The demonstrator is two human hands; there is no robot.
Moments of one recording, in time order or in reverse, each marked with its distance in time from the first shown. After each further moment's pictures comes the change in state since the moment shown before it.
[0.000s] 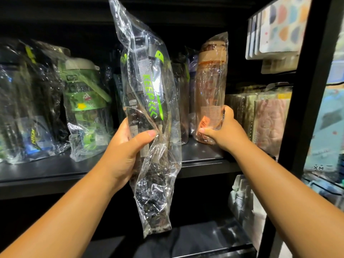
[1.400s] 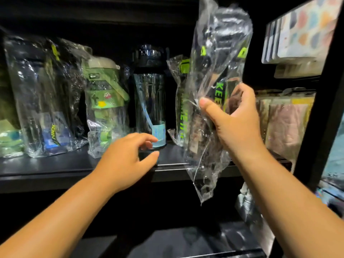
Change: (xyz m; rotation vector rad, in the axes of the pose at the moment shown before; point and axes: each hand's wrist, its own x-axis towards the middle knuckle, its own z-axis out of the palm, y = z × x) left_hand -0.012 0.005 -0.052 1.115 -0.049 0.169; right_hand -0.073 -0.092 -0.008 0.556 0.291 -0.254
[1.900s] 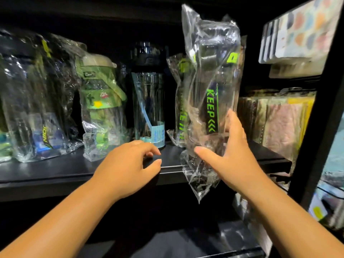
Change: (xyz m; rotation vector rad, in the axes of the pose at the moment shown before) left_hand 0.002 -0.001 0.002 0.168 -0.152 0.005; right_hand -0.044 0.020 -0.009 -0.349 -0.311 0.116
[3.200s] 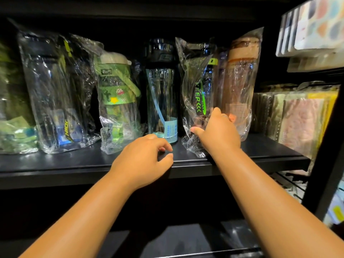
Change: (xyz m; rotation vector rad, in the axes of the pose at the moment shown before) left_hand 0.000 0.000 0.003 0.007 -0.004 -0.043; right_hand 0.075 0.000 0.057 -0.477 0.075 0.146
